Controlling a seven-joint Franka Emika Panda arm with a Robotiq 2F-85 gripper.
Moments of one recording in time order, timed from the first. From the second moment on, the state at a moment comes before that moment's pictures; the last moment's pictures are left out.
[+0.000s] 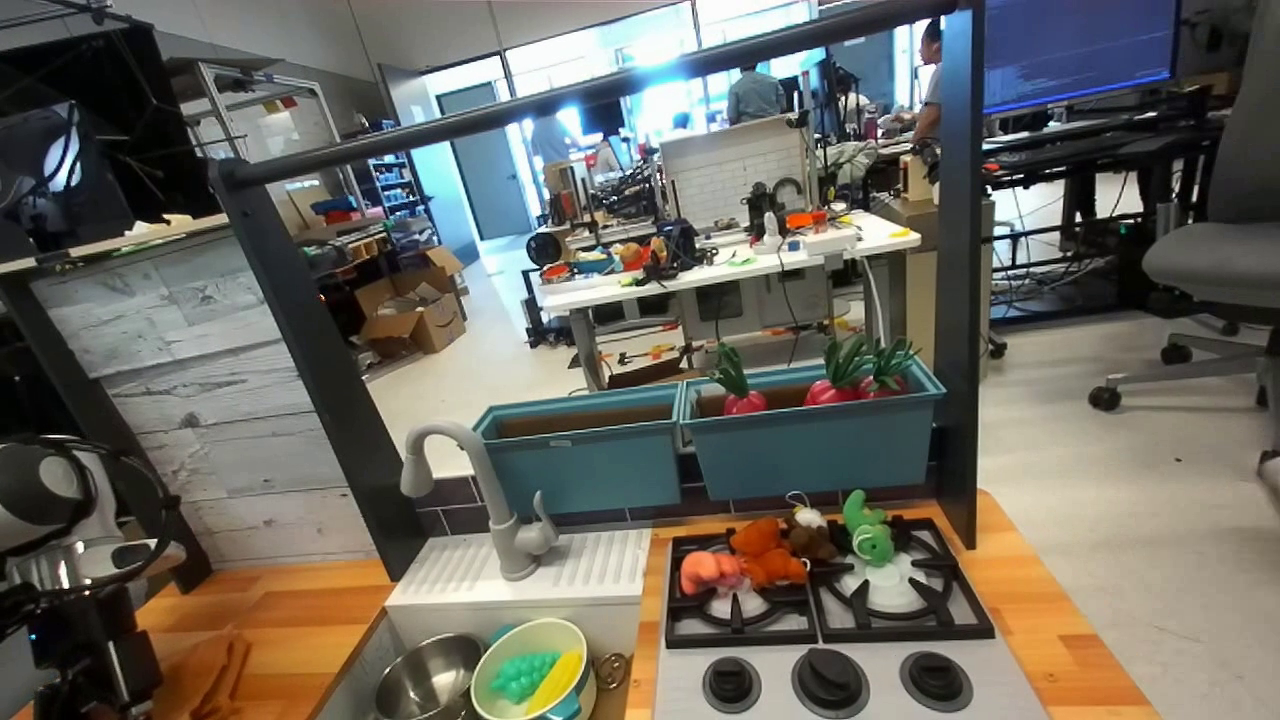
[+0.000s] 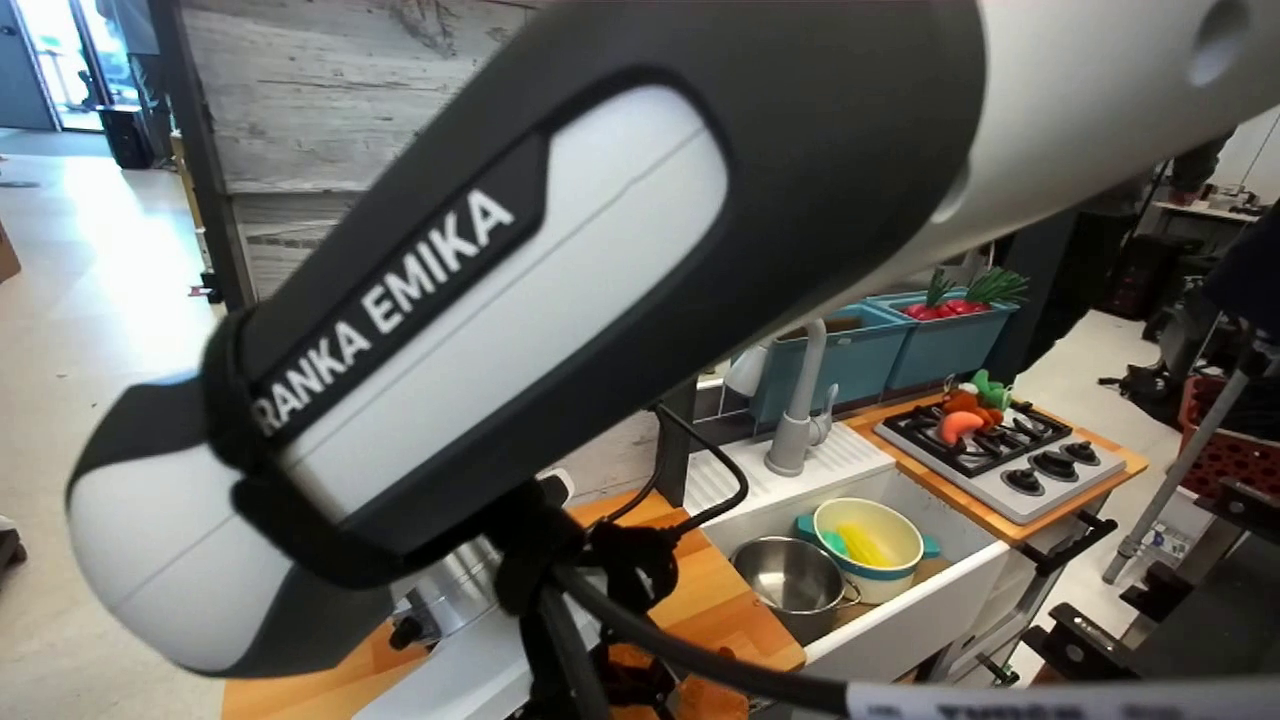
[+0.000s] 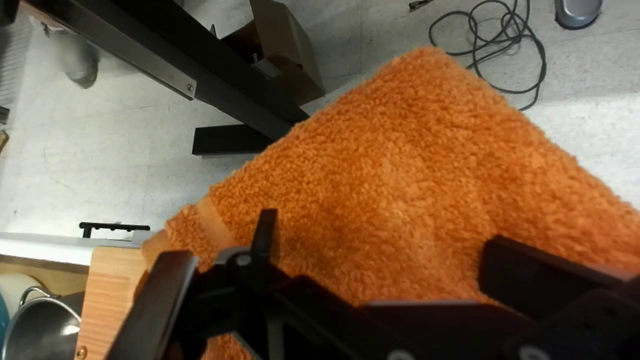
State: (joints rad) arm 0.63 1.48 0.02 -0.86 -0.07 1.67 0.66
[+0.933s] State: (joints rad) arm 0.44 1.48 0.01 -0.89 0.00 1.58 0.65
